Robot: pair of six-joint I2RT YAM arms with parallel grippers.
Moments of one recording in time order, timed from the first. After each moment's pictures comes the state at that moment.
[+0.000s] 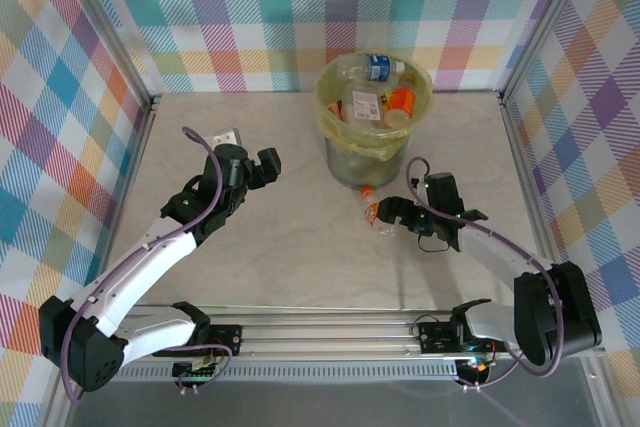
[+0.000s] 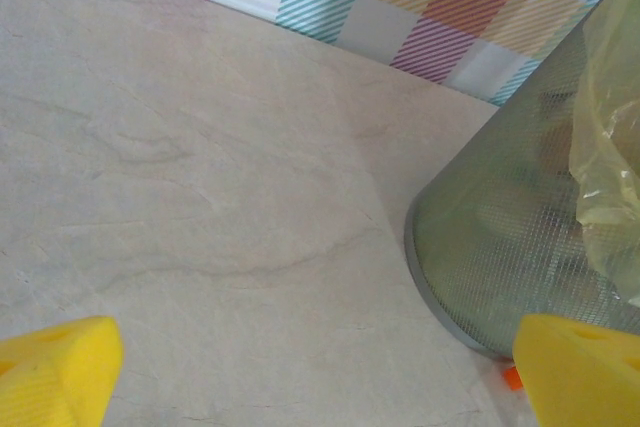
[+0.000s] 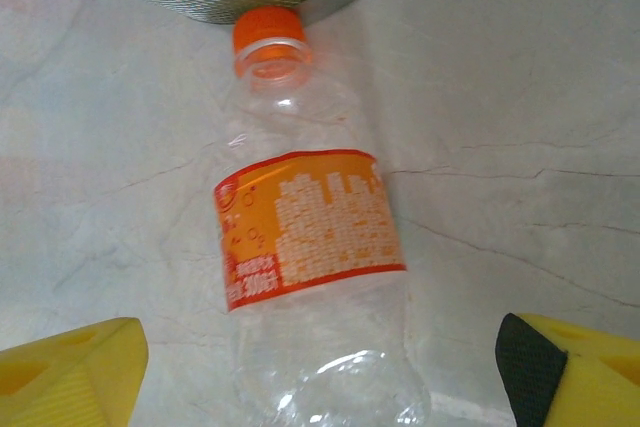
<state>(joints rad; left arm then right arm) -0.54 1.11 0.97 -0.40 -0.37 -0.61 0.30 1.26 0.58 -0.22 -0.35 0.54</state>
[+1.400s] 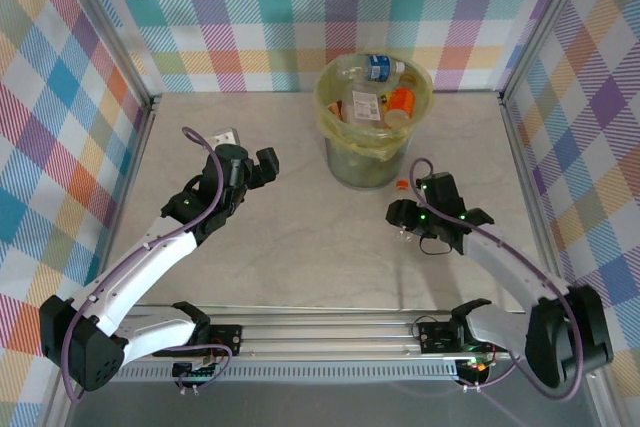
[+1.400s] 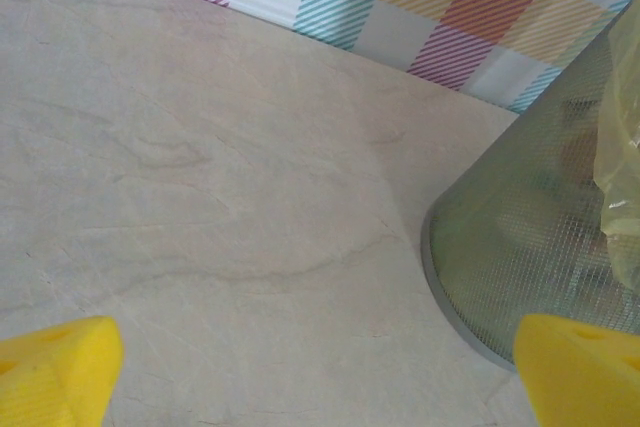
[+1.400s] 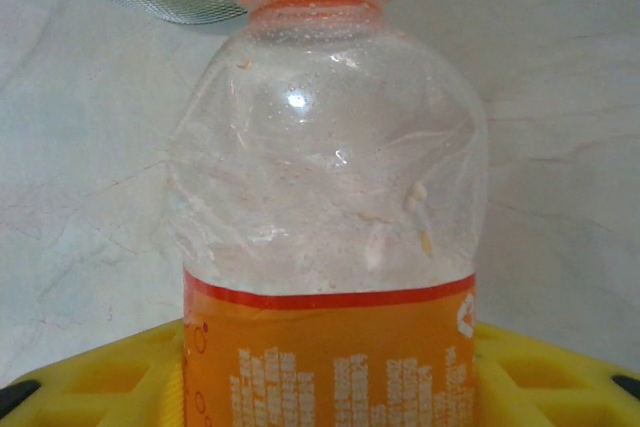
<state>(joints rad) -0.54 1.11 0.97 -0.40 -0.41 -0.61 0.36 1.08 0.65 -0.49 -0.18 0.63</state>
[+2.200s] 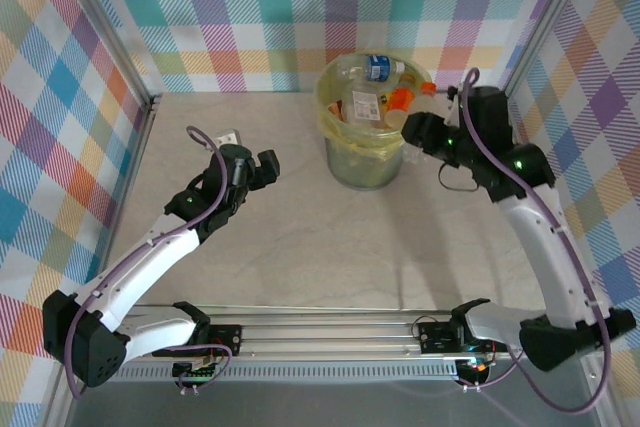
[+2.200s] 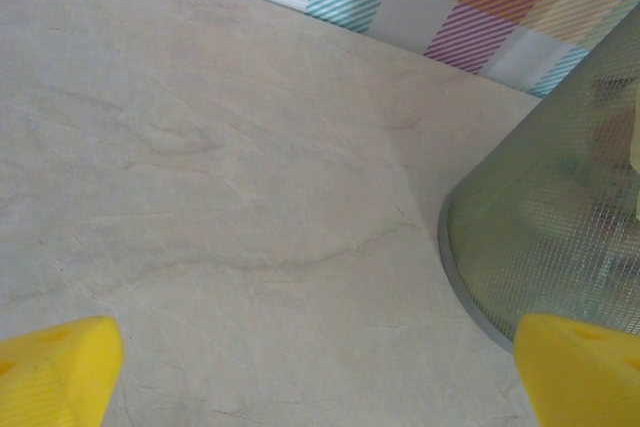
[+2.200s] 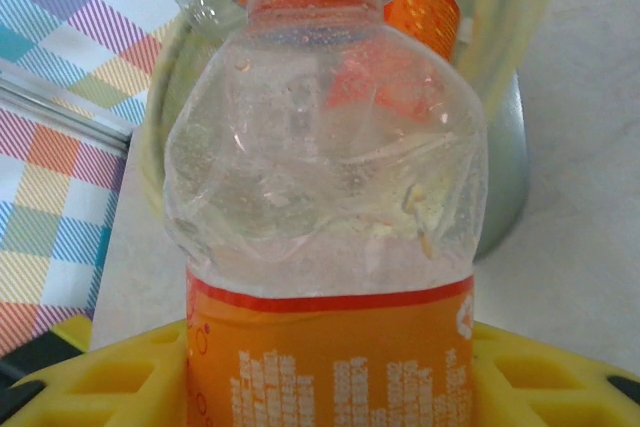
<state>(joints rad) -0.54 1.14 0.97 -0.42 -0.41 -0.61 0.36 1.24 1.57 -0.90 -0.07 0.63</state>
